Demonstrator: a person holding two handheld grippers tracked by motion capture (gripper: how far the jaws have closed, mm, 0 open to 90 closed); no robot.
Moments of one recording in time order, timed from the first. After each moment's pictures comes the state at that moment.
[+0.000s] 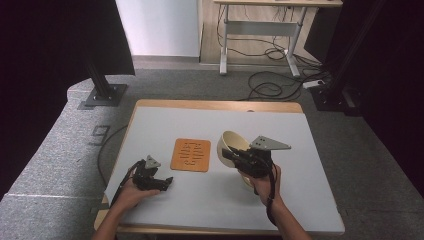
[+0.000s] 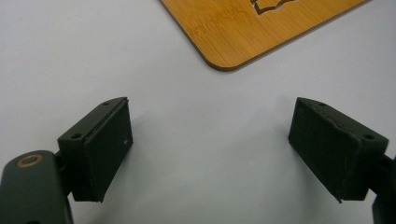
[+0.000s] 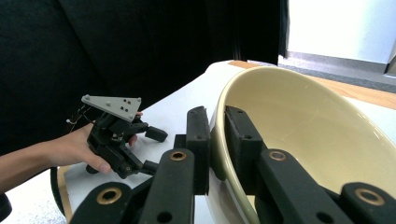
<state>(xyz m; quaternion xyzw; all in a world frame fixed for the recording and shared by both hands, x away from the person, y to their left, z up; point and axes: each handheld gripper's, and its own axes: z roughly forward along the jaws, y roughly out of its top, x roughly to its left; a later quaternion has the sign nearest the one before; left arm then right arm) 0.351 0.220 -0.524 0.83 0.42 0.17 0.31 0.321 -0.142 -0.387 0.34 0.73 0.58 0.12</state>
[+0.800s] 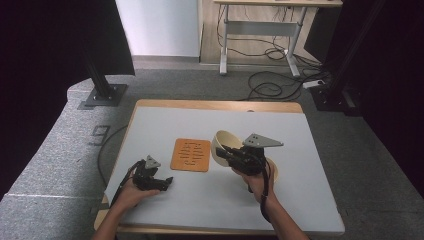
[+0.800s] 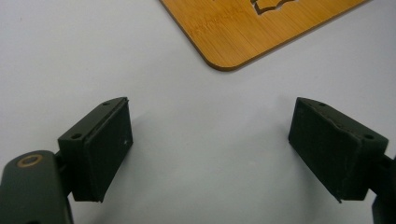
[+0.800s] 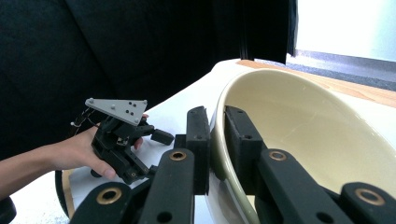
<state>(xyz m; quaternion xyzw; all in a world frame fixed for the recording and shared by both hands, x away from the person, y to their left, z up) 0.351 0.220 -0.524 0.83 0.42 0.17 0.31 0.328 -0.128 -0.387 0.34 0.73 0.58 0.11</state>
